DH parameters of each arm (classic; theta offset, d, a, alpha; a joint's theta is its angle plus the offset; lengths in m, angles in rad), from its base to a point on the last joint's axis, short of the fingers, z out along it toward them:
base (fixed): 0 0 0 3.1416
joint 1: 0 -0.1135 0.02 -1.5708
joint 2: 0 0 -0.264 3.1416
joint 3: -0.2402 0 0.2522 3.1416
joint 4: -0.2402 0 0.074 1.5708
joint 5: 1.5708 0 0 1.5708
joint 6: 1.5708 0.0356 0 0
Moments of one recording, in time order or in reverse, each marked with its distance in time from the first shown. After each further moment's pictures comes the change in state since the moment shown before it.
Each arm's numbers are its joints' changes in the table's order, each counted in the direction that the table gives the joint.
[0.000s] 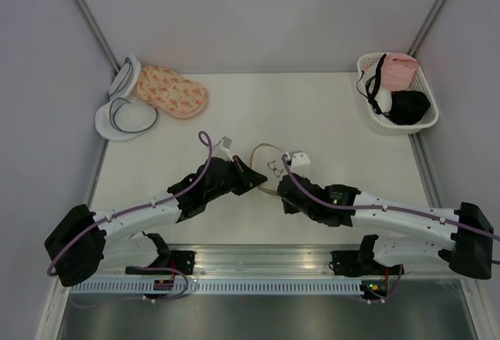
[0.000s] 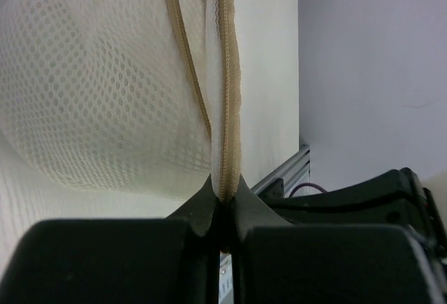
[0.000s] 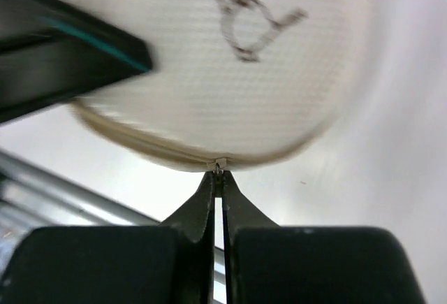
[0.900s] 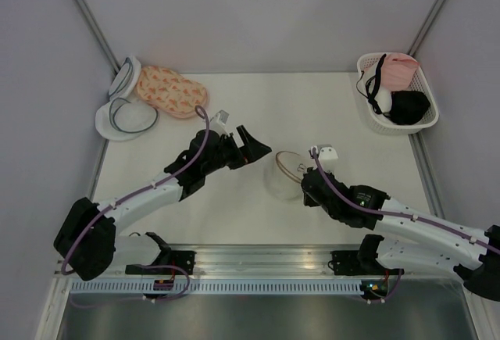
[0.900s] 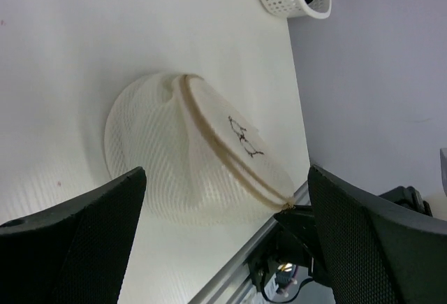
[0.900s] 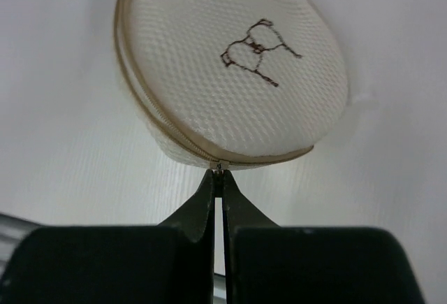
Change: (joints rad) left arm -0.219 -0.128 -0.213 -0.024 0.172 0.239; right arm 0.101 0.170 0.018 -0.199 0.184 0.023
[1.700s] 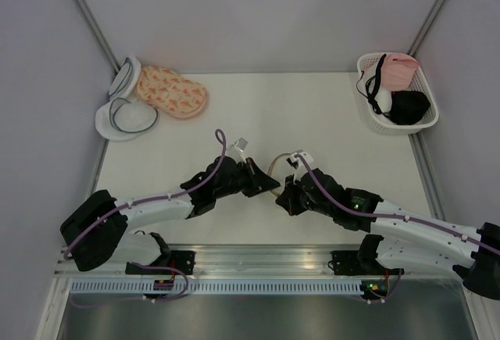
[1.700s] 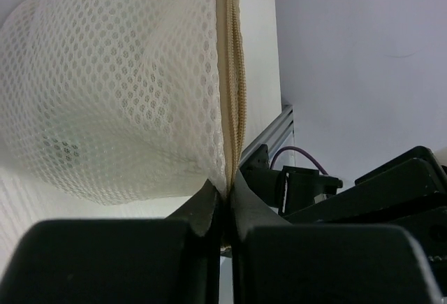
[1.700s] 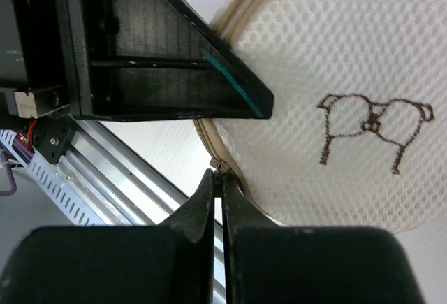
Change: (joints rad) left arm 0.216 -0.024 0.188 0.188 0.000 -0.230; right arm 0.001 -0.014 0.107 0.361 -0.469 -0.162
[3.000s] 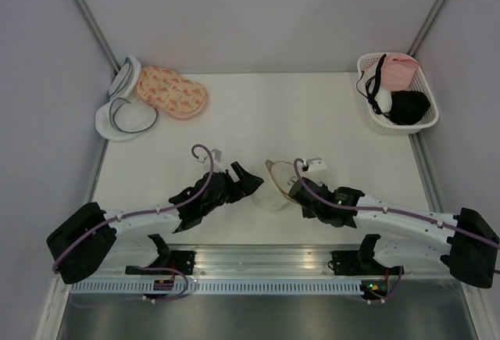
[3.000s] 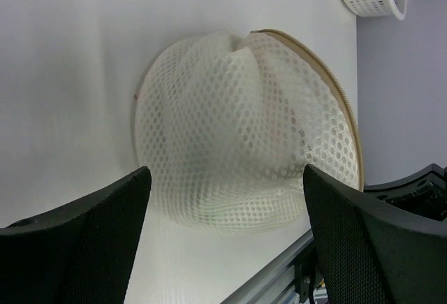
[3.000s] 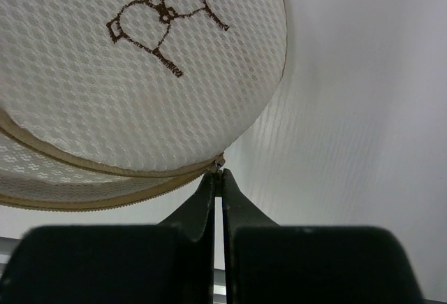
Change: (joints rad) left arm 0.006 0.159 0.219 -0.032 -0.368 0.035; right arm -0.001 -0.147 0.007 -0.333 0.372 0.210
